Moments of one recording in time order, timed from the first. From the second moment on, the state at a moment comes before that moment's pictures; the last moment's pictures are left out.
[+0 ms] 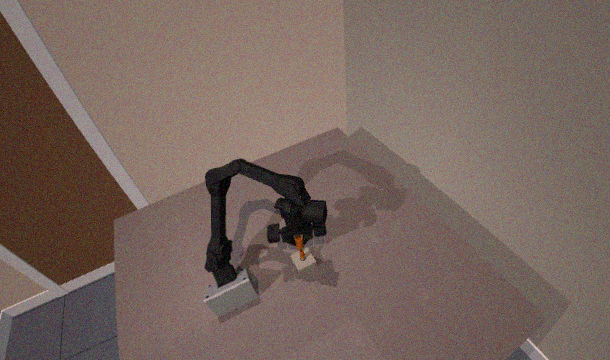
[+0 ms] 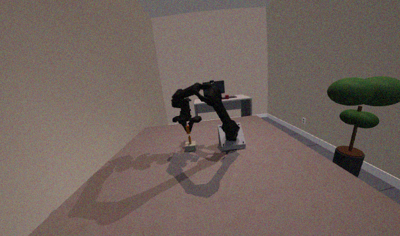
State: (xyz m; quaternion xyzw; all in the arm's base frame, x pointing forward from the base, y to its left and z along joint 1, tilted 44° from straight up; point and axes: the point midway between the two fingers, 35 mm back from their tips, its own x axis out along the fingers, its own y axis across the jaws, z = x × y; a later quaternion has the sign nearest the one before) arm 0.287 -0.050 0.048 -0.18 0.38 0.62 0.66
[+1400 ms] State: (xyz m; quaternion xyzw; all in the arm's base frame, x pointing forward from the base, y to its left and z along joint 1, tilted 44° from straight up) arm 0.283 -0.015 0.005 -0.18 0.38 0.63 0.65
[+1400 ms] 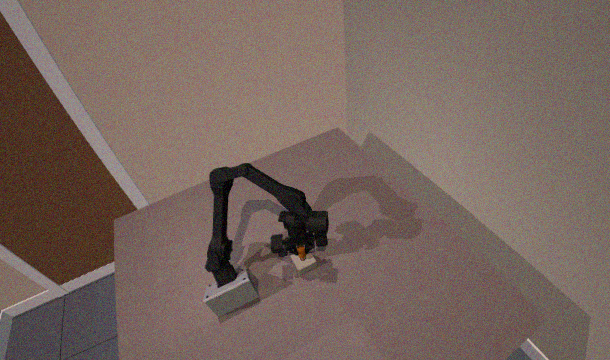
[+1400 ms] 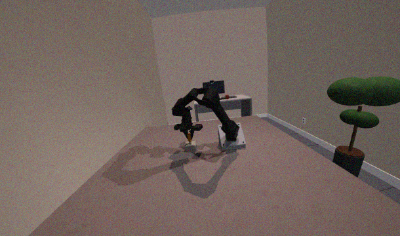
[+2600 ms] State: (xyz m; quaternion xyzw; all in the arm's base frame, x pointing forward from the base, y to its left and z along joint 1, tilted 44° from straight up) arm 0.290 -0.060 0.050 -0.18 0.38 0.62 0.66
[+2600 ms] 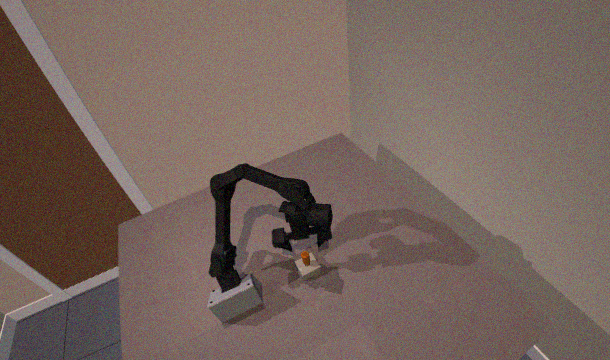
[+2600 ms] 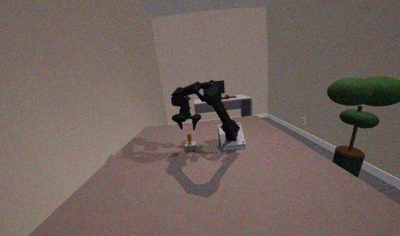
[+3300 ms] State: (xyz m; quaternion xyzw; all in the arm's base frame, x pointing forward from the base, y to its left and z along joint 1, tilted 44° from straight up) arm 0.287 -0.062 0.052 0.16 0.64 0.36 0.66
